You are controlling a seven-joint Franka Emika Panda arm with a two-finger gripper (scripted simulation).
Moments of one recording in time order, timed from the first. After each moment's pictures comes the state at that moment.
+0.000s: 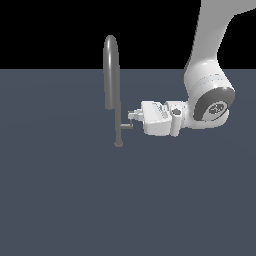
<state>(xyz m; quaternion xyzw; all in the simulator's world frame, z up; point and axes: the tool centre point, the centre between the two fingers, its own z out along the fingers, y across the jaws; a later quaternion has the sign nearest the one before) -0.002 -0.009 0.150 -0.50 0.50 0.48 0.51</state>
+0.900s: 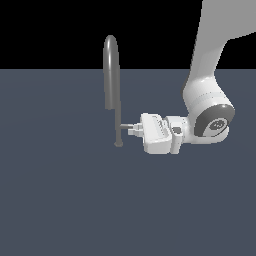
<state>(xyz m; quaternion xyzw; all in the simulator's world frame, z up) -0.028 -0.008 0.109 -0.50 0.50 0.48 0.52</state>
